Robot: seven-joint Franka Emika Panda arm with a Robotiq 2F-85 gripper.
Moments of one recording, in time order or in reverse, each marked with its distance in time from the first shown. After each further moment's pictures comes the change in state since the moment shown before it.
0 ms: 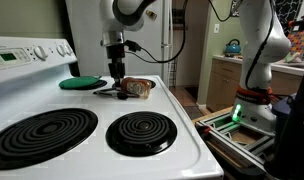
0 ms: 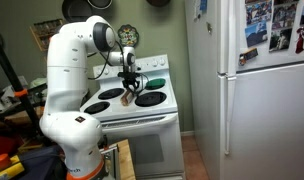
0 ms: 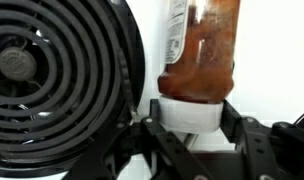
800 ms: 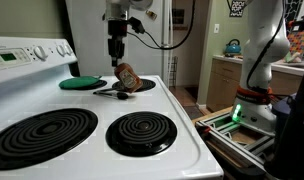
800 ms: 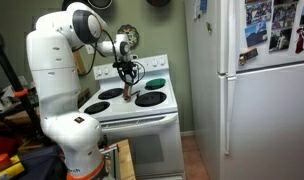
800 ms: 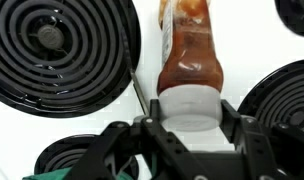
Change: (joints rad) arm -0.030 -0.200 0.026 -0.072 0.046 0.048 -0.016
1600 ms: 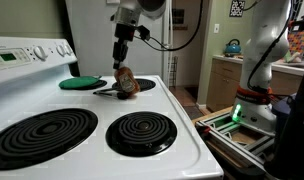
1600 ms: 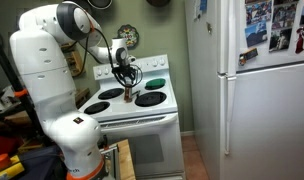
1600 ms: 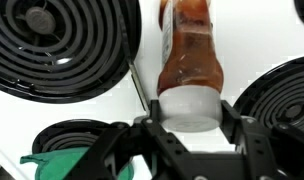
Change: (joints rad) arm -0.027 -0.117 0.024 -0.229 0.075 0.298 -0.102
